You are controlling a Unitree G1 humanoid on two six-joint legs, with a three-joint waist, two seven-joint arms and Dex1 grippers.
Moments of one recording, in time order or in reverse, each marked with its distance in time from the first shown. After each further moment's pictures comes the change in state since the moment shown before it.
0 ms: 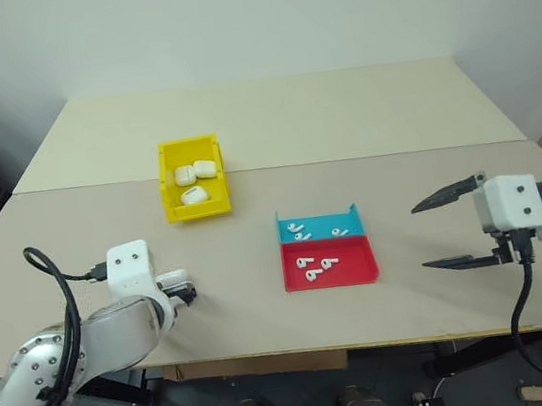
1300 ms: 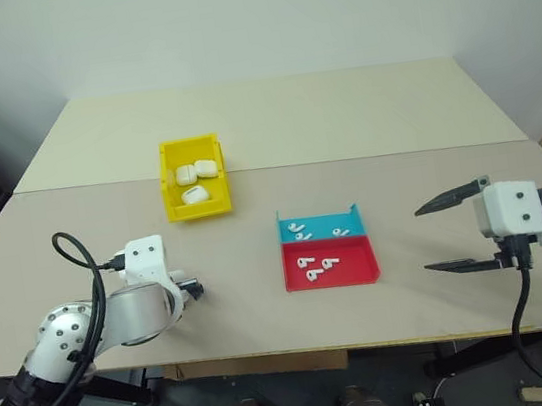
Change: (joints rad) left arm -0.124 -0.080 -0.058 0.168 0.000 0.142 0.026; right arm 0.057 -0.009 -0.031 -0.033 -0.020 0.009 -0.041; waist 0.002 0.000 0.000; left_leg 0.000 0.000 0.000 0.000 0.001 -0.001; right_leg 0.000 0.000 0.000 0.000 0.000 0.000
